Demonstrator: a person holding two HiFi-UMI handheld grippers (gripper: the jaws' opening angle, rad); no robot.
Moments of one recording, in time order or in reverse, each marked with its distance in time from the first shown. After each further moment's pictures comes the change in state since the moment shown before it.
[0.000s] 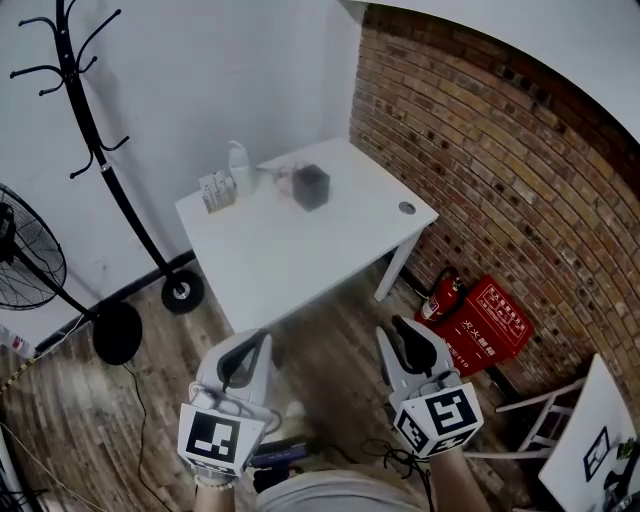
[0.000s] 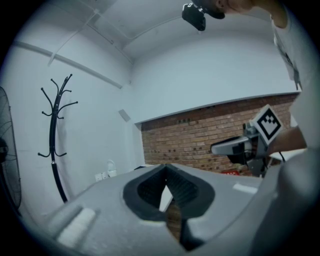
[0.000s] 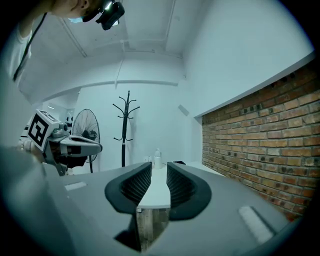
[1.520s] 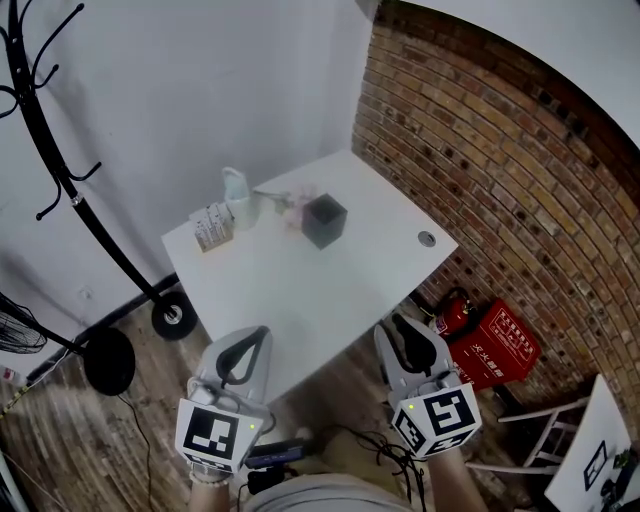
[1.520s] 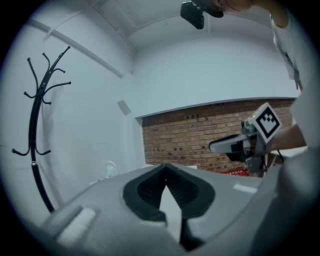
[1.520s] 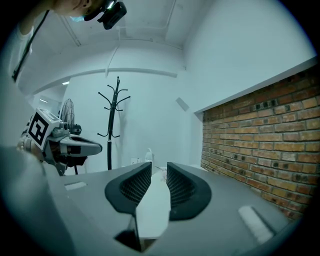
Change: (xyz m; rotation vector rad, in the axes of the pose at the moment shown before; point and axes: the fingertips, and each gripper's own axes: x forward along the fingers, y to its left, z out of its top) left arm 0.133 0.154 -0.008 -0.023 0.014 -0.084; right arm 0.192 -0.030 0.017 -0.022 0.039 -0.067
